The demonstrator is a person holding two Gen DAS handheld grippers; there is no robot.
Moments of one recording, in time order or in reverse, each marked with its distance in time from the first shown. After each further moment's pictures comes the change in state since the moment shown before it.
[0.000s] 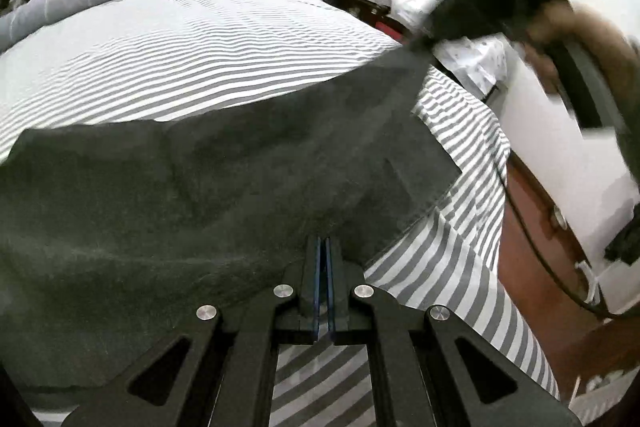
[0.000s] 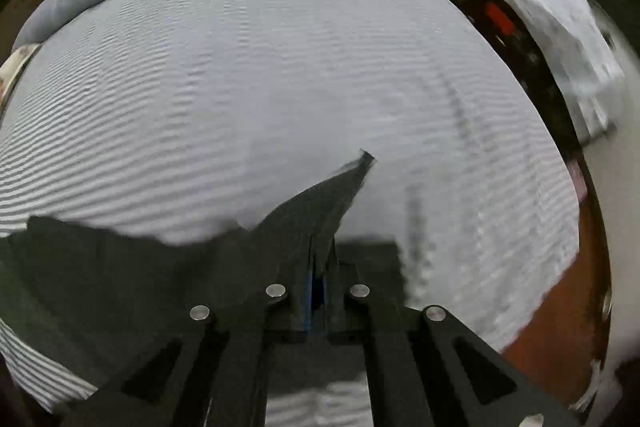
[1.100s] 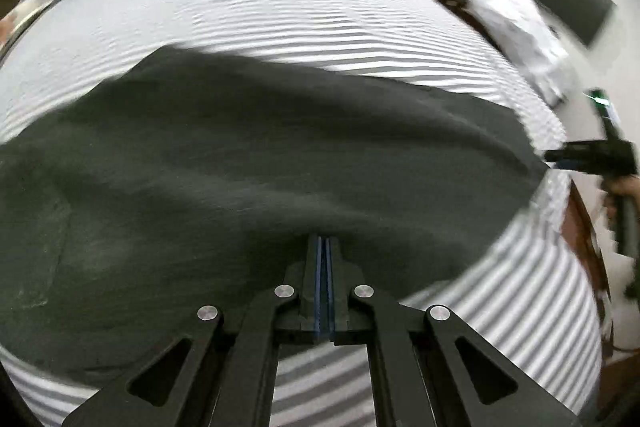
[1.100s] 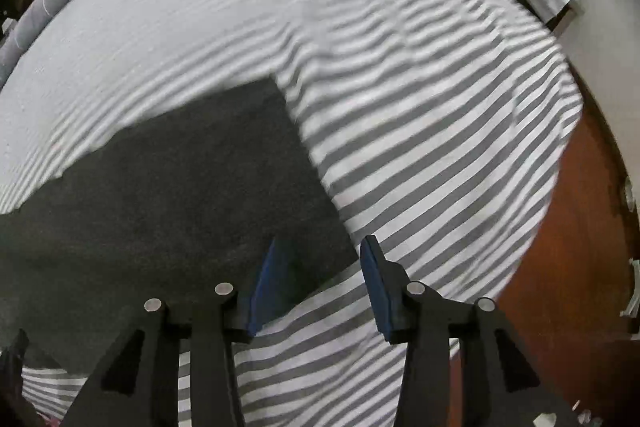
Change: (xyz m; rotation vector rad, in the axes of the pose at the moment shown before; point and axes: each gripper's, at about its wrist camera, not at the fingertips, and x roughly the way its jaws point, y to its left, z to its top) left arm -0.027 0.114 -0.030 -0.197 0.108 0.201; right arm 0.060 -0.073 -0.074 0.221 0.057 -0.047
